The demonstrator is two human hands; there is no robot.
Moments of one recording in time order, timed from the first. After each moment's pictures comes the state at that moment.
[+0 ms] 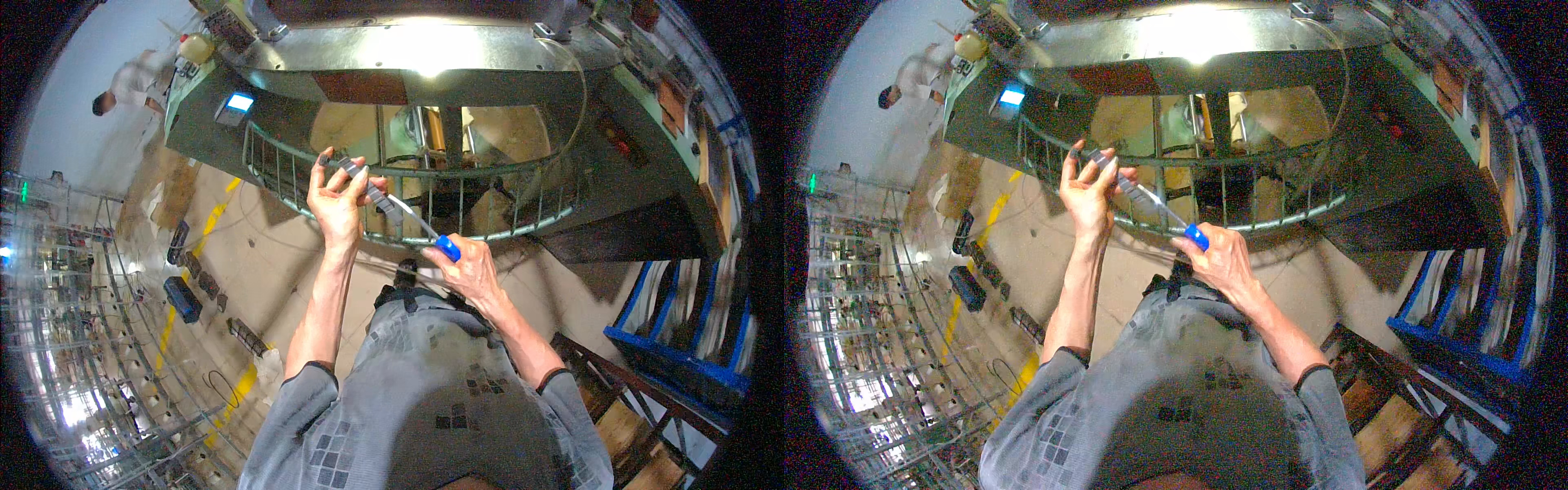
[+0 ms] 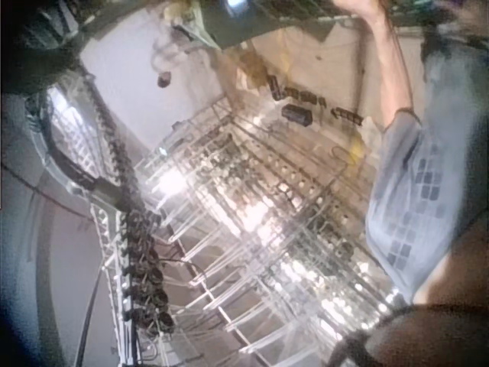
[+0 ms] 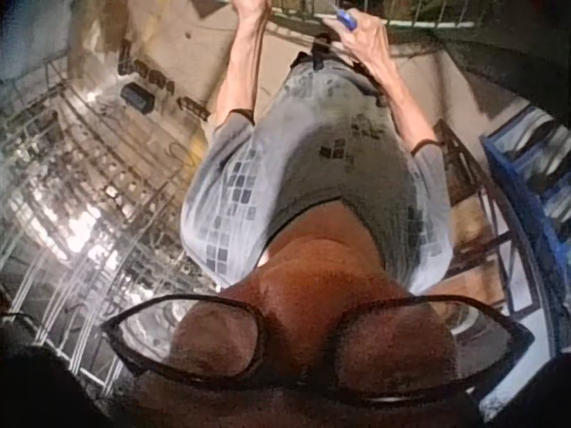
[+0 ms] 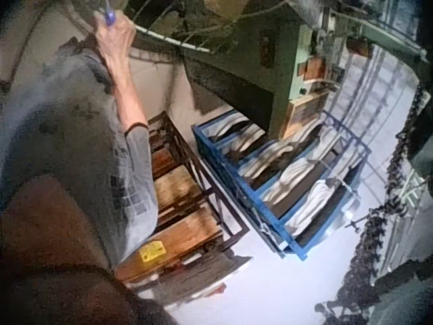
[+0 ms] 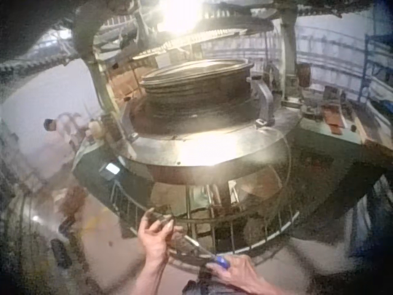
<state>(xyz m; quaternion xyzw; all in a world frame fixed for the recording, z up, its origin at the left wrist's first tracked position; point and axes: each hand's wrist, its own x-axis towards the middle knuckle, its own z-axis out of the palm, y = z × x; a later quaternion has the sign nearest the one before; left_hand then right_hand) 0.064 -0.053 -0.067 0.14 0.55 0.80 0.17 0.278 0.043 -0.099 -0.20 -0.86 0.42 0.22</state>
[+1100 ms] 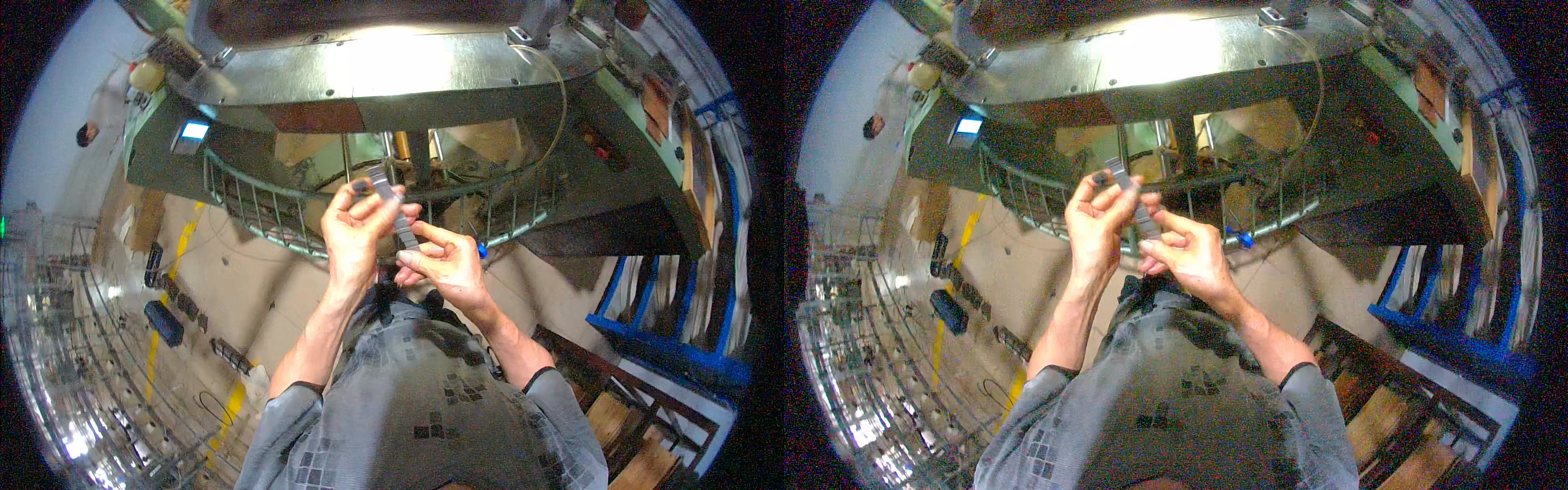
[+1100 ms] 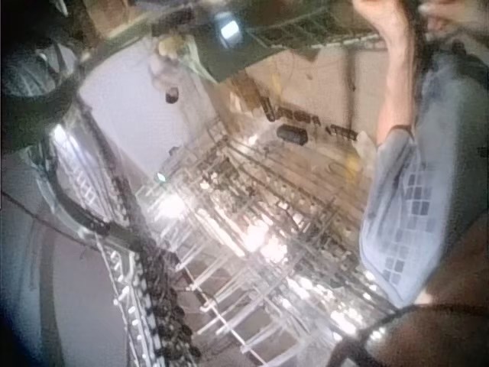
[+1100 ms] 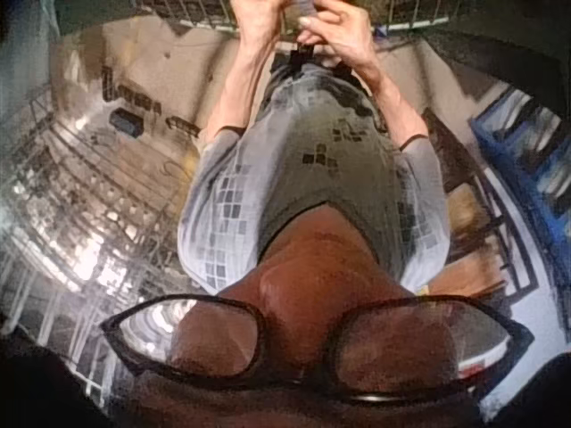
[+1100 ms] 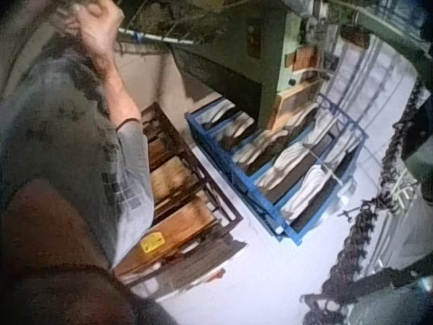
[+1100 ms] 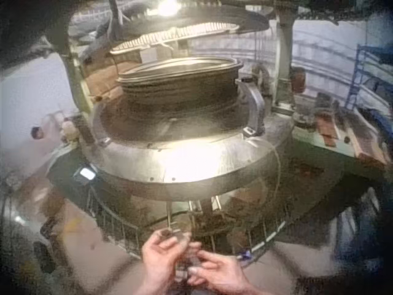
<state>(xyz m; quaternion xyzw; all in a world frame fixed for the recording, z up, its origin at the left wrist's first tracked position) 0.103 0.010 -0.030 0.11 0.50 0.79 0.35 0.240 0.091 -0.039 -0.26 -0.50 0.82 0.09</state>
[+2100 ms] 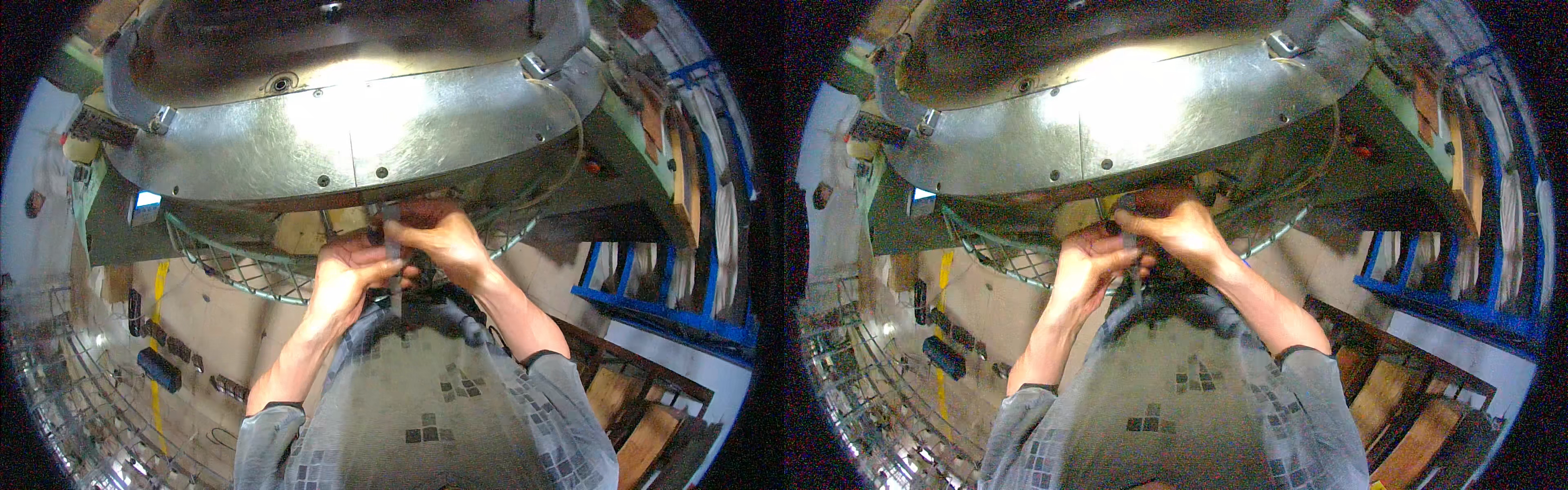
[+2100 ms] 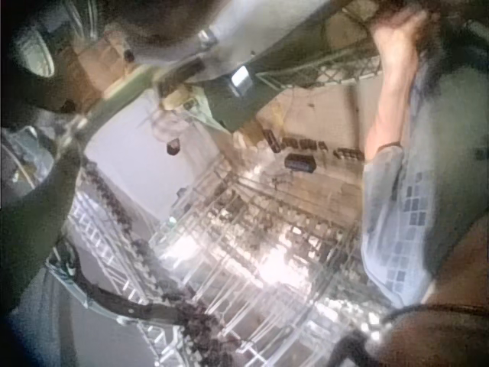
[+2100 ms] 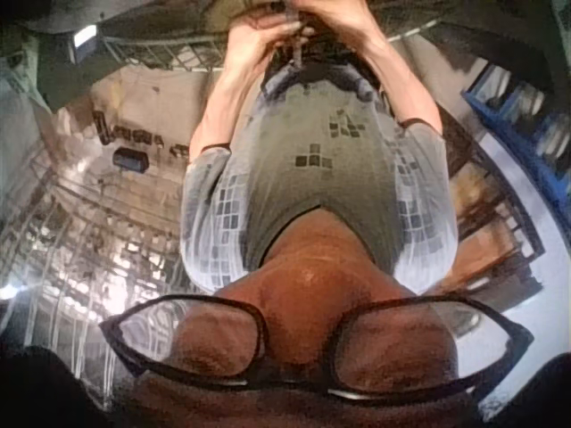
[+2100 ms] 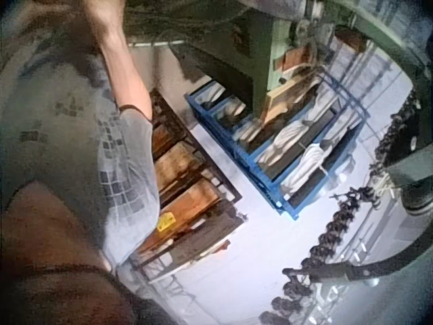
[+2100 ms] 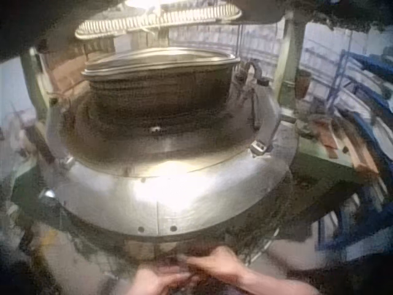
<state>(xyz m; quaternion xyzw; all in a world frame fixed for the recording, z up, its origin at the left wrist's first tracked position) -0.004 0.042 -0.031 0.07 0.50 0.61 0.61 0.115 0.181 -0.030 -0.32 -0.58 0.74 0.10</state>
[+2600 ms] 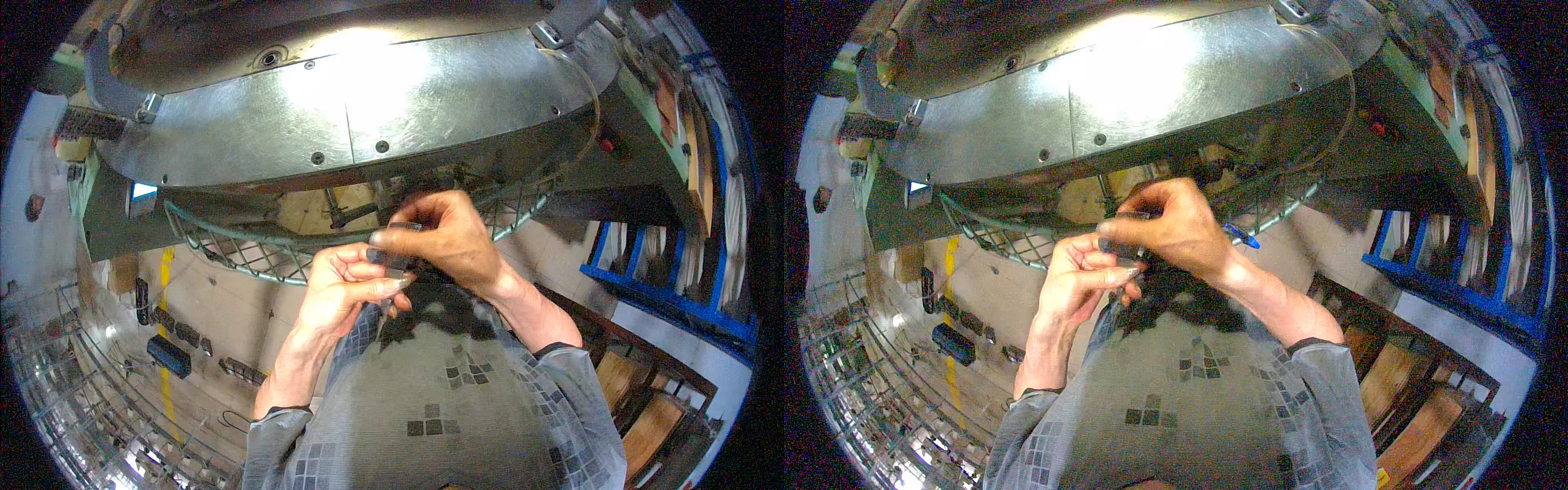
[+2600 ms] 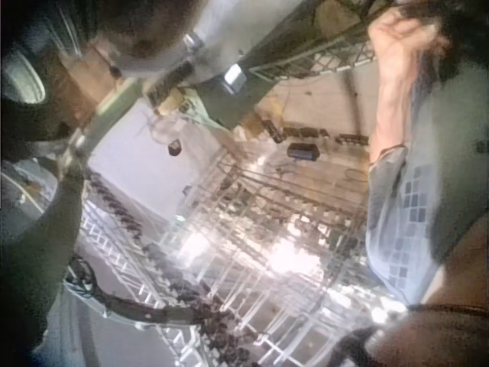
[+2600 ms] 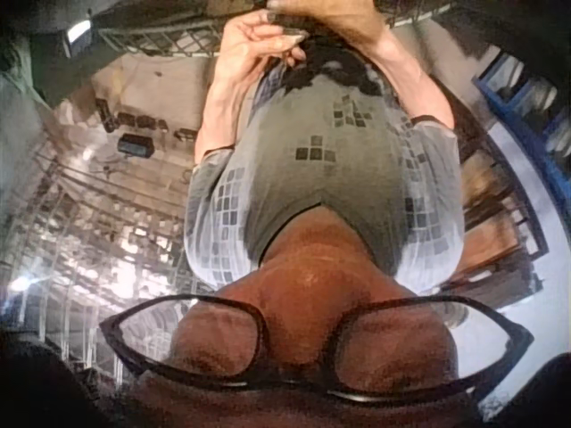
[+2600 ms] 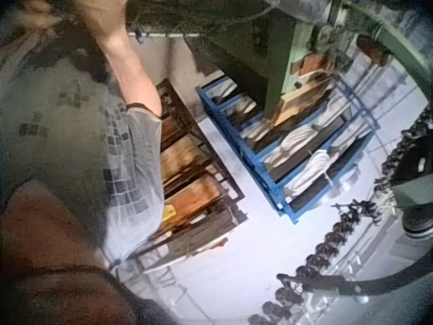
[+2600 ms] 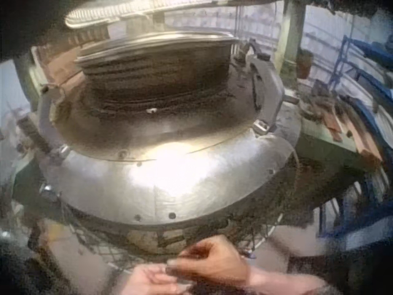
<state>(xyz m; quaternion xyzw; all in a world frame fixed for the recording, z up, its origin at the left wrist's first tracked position) -0.005 0.006 -0.033 0.06 0.45 0.60 0.66 0.123 0.168 -0.015 -0.29 -0.65 0.69 0.07</state>
